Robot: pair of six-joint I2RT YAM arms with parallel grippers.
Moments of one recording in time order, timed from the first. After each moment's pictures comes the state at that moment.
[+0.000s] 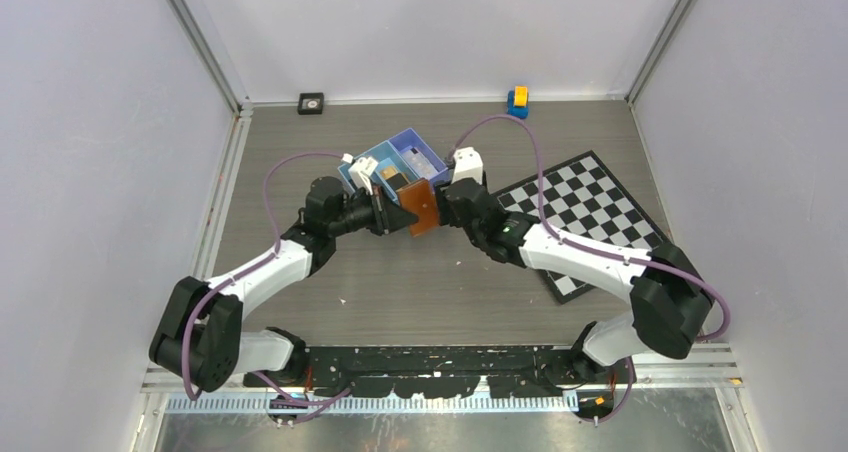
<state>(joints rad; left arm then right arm) -0.43 1.28 0.62 0.37 0.59 -0.58 0.88 1.46 0.98 -0.05 0.57 0.28</state>
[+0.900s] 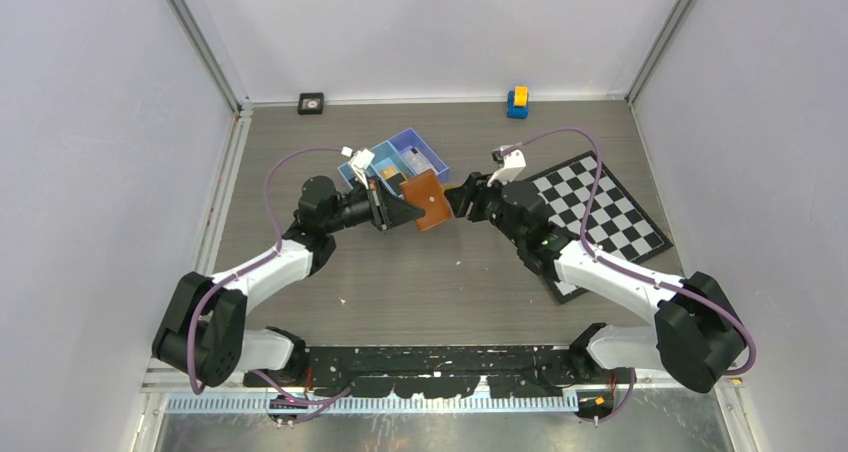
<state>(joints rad) -0.41 1.29 0.60 0.62 0.76 -0.75 0.68 1.25 0.70 0.33 0.13 0.47</state>
